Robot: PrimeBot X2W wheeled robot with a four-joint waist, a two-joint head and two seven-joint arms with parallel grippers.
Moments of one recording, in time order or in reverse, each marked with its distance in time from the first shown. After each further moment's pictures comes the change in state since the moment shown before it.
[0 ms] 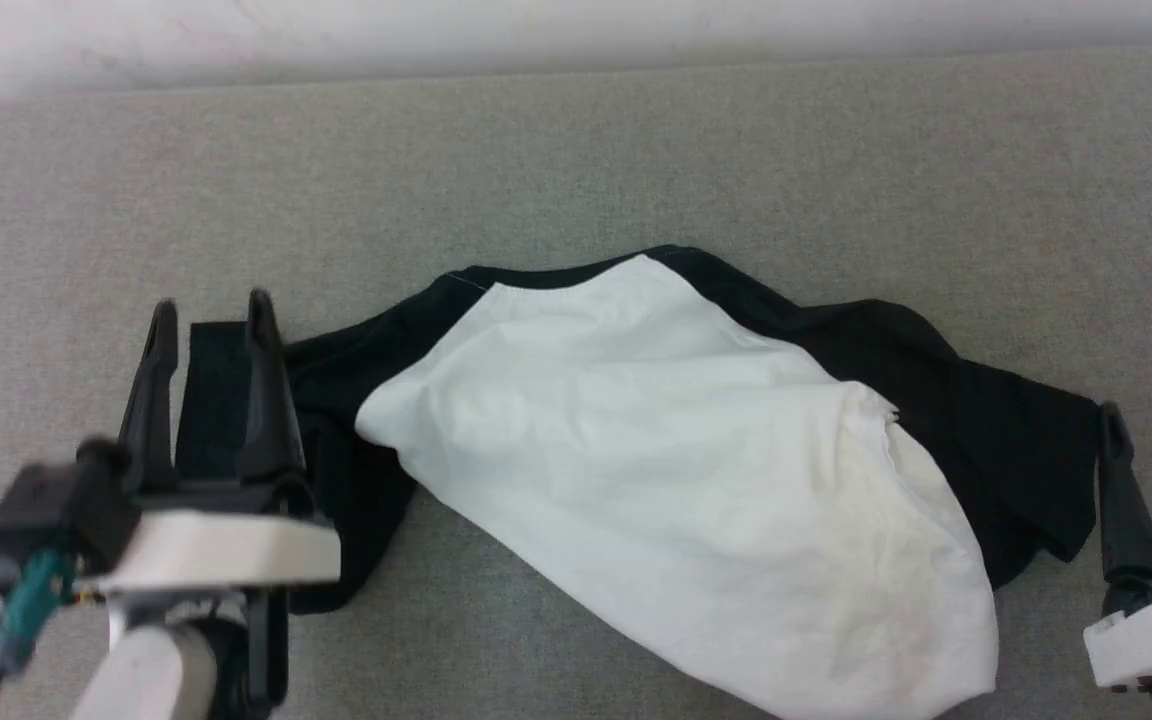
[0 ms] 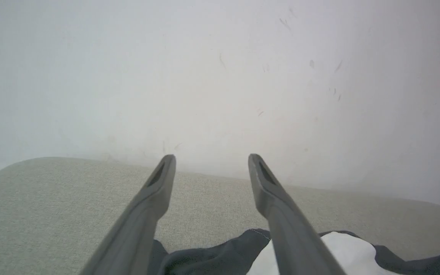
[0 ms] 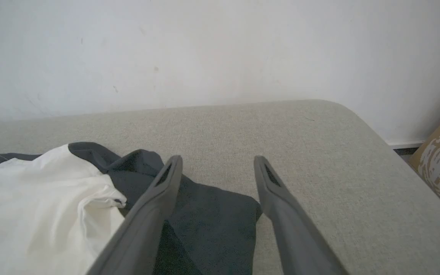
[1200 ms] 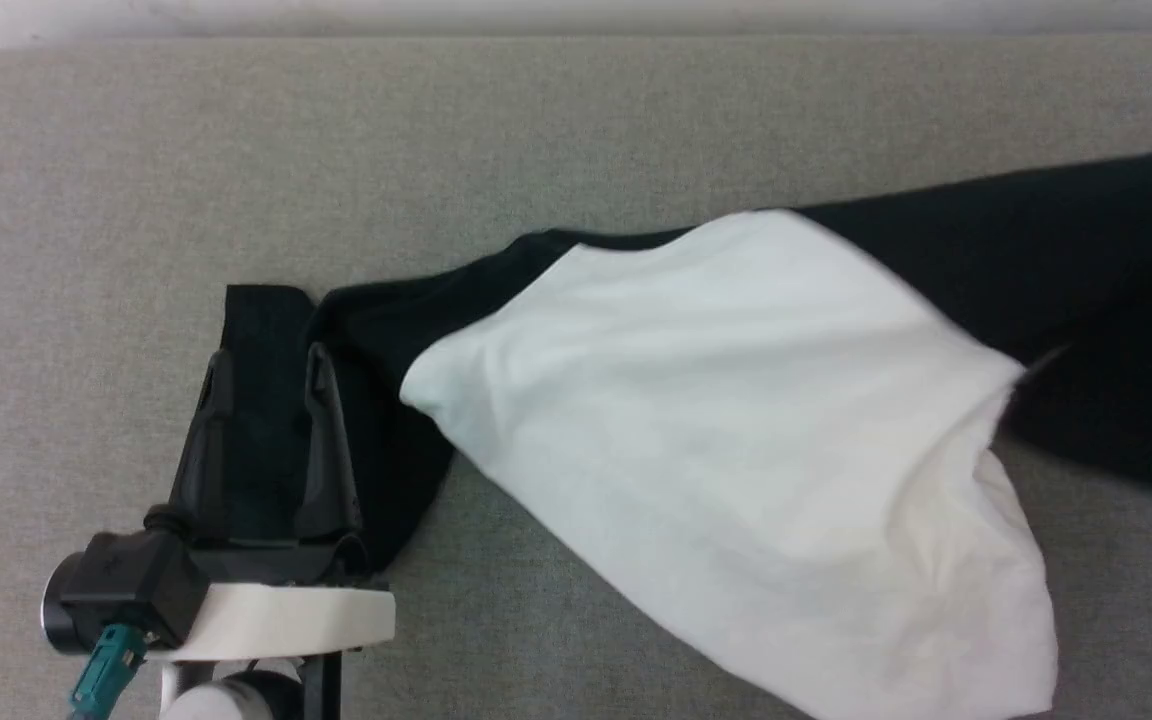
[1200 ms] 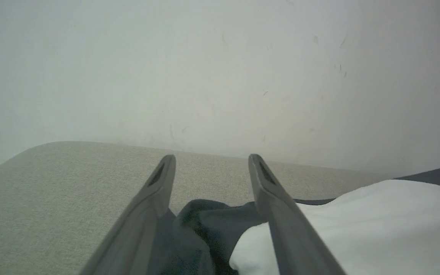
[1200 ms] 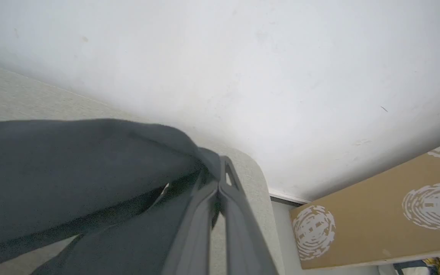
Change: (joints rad) left arm 0.121 -0.030 -0.071 -0.094 0.085 0.046 -0.063; right arm -0.374 -0.339 -0.021 -0.009 -0.213 0.000 0.471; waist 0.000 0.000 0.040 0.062
